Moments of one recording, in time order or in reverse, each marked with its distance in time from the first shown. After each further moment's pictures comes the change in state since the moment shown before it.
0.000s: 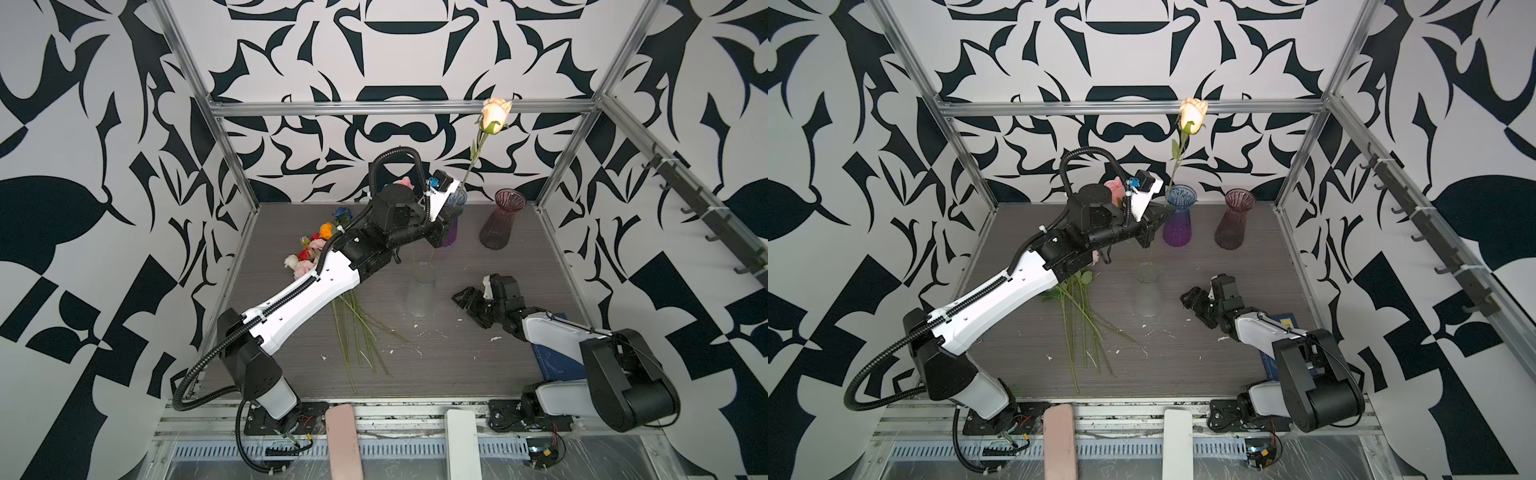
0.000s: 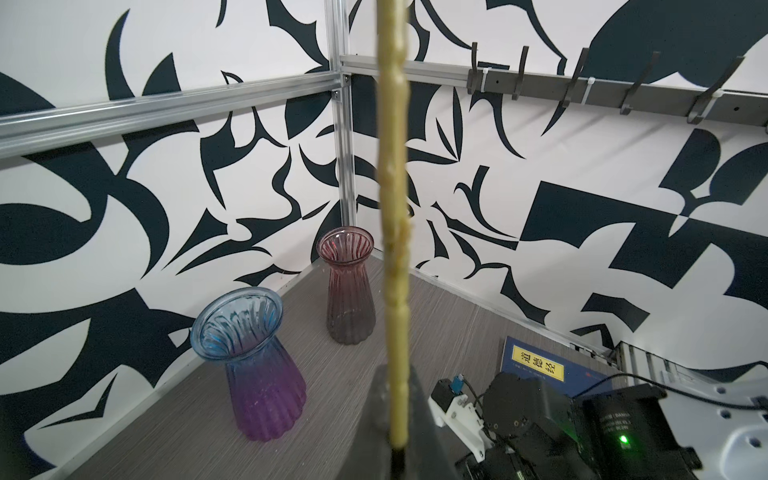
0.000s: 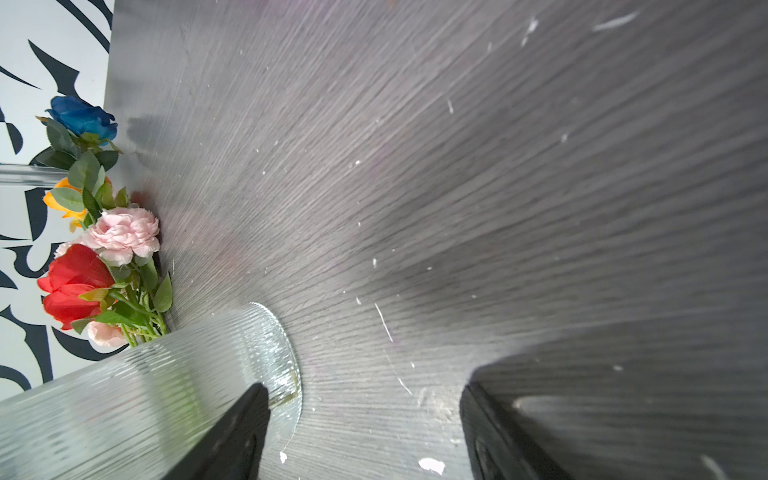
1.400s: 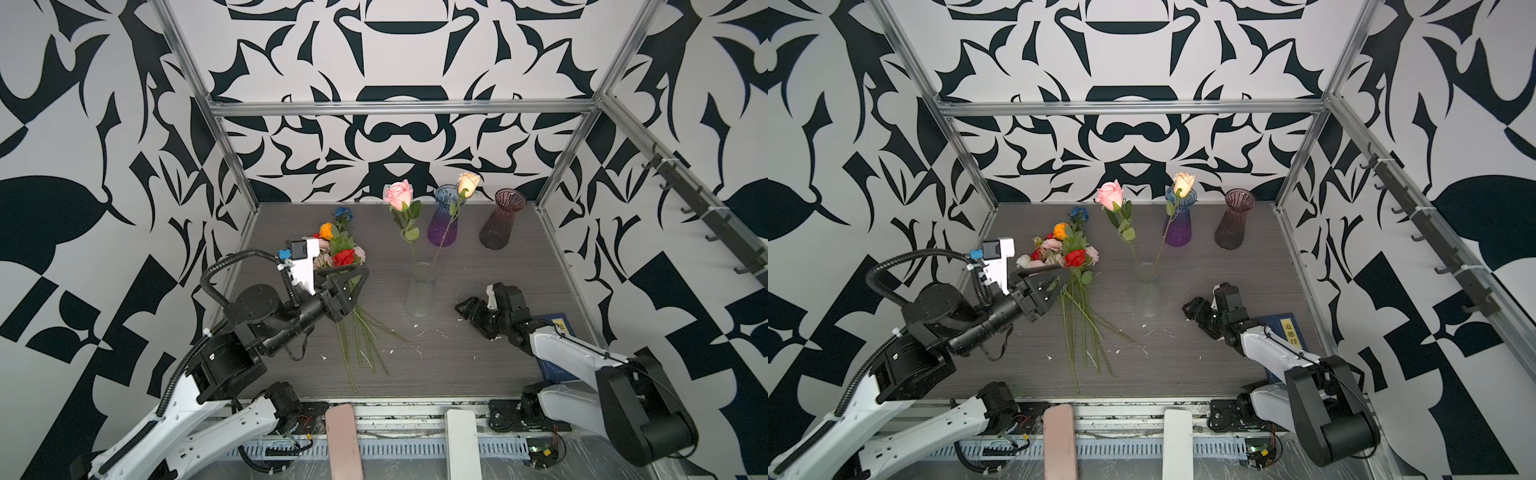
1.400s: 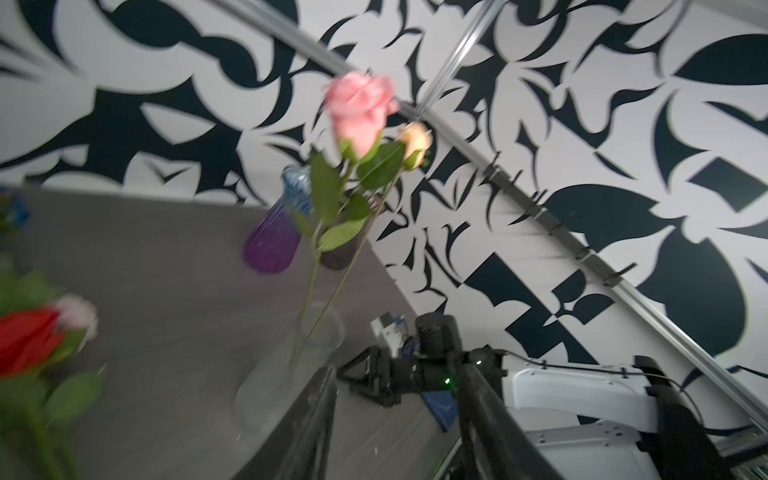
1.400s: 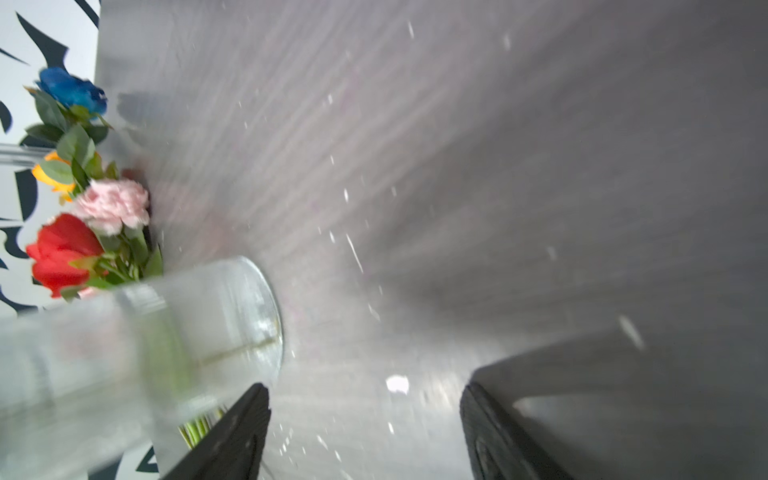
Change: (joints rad) left arm -0.042 -1.002 -0.696 -0.271 -0.303 -0.655; right arm 0.029 -0.187 -0.102 -0.097 0.012 0.002
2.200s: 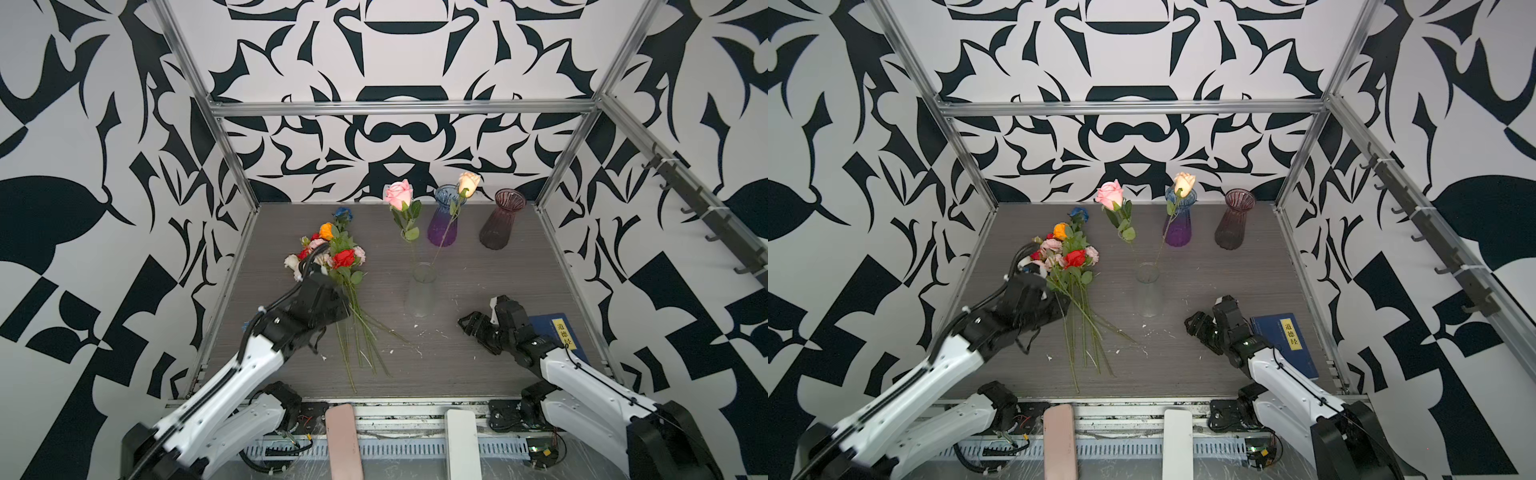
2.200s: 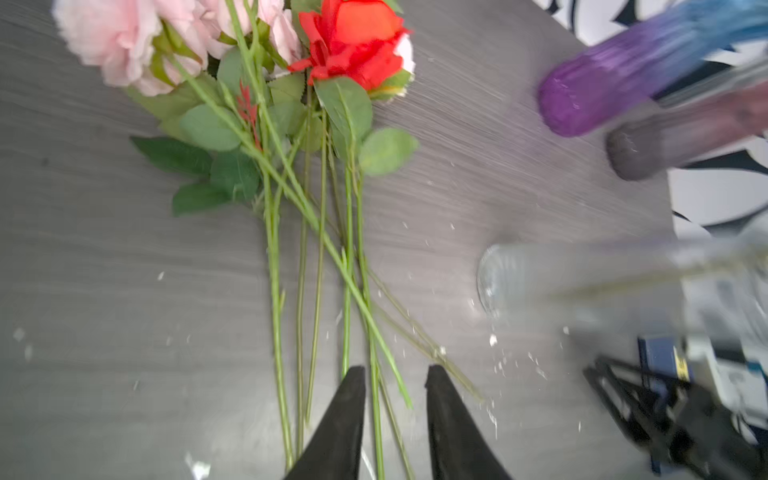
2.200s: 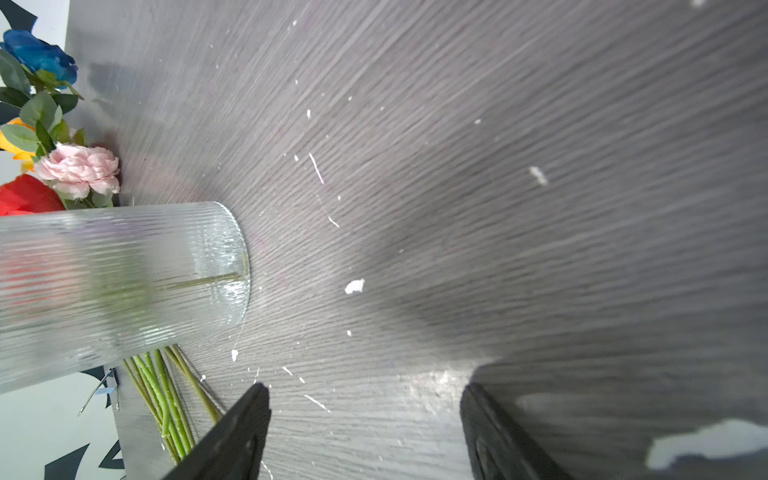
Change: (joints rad) left arm 0.376 0.363 -0.216 -0.149 0.028 -0.107; right arm 0.089 -0.241 -0.085 -0.154 0.108 0.047
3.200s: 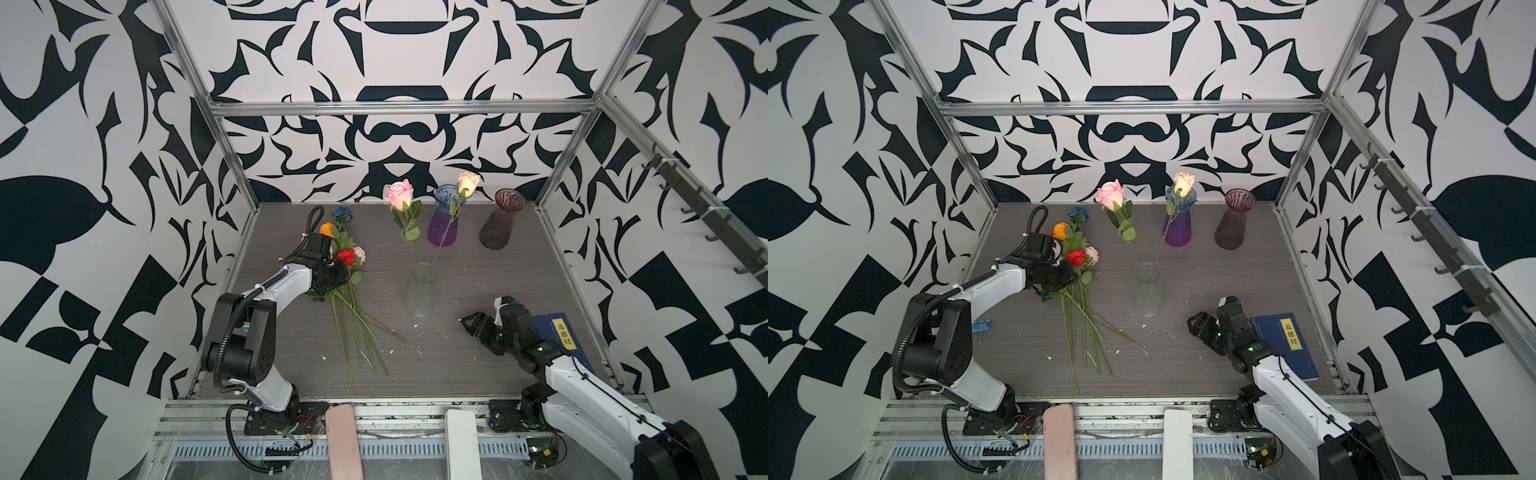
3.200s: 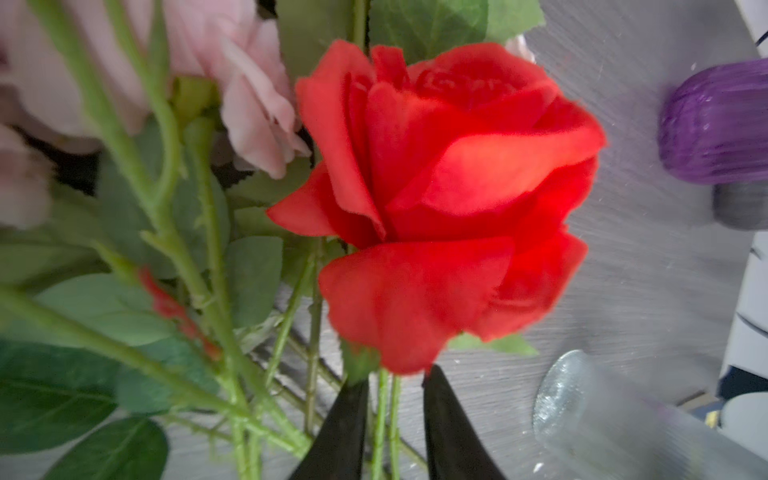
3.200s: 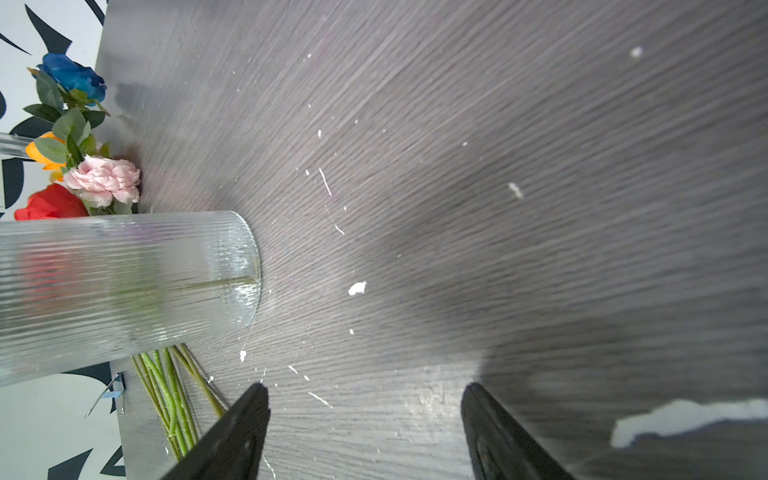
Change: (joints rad) left arm 0.282 0.629 0.232 0.171 0.296 0.198; right arm -0.015 -0.091 -0.019 -0.027 0.013 -0.011
